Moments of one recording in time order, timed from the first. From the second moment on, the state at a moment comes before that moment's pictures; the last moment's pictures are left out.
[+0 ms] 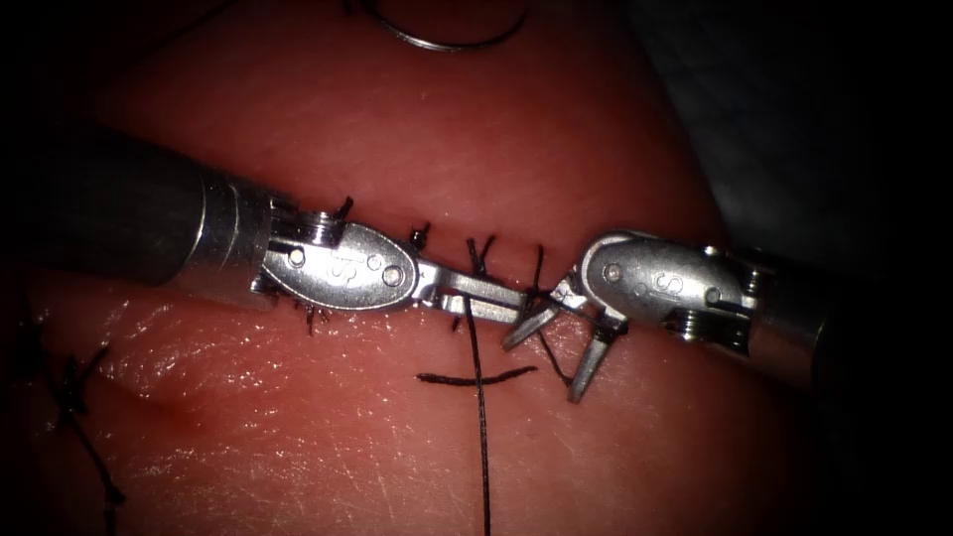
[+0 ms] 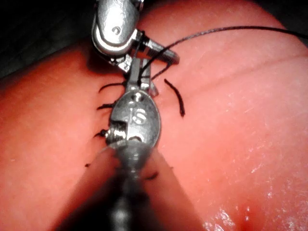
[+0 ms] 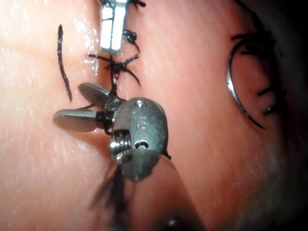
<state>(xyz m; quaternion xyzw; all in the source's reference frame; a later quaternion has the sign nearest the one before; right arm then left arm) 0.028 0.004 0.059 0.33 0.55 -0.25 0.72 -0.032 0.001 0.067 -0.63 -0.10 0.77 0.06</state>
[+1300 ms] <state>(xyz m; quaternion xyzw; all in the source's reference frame) 0.028 0.011 0.057 0.41 0.62 -0.14 0.66 -0.029 -0.002 0.066 -0.63 -0.11 0.76 0.05</state>
